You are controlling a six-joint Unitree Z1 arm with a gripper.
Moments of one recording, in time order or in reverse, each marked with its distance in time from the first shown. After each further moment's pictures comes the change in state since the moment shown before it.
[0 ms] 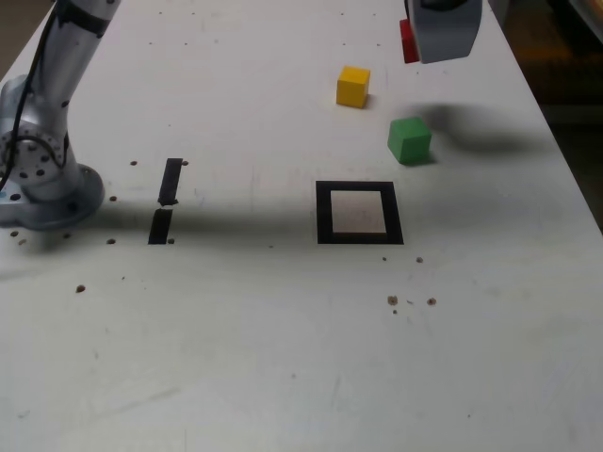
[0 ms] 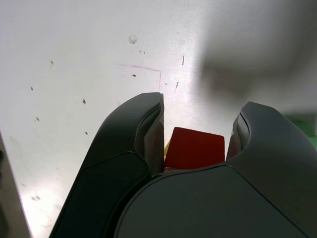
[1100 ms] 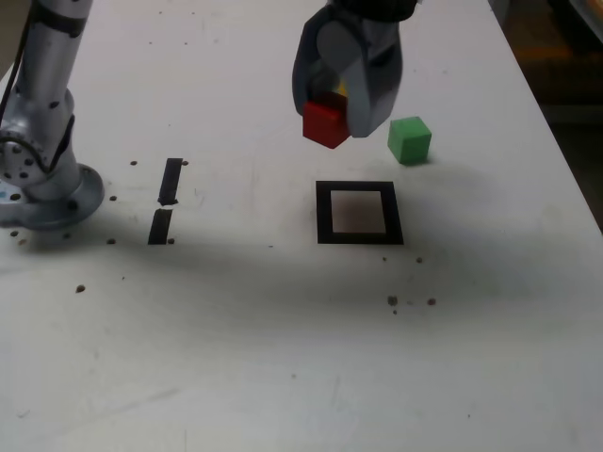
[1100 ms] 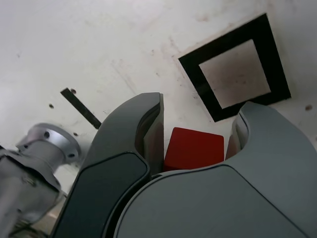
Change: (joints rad) arm -0.238 -0.137 0.203 0.436 -0.262 -1.198
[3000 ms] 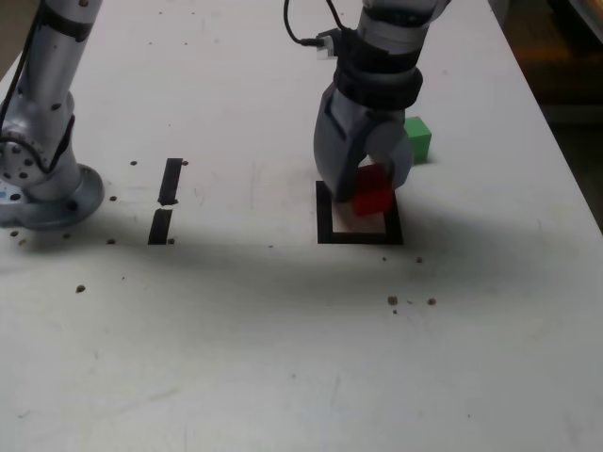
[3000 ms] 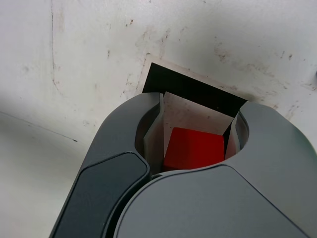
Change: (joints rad) arm -0.008 0.043 0.301 -0.424 -0.067 -0.881
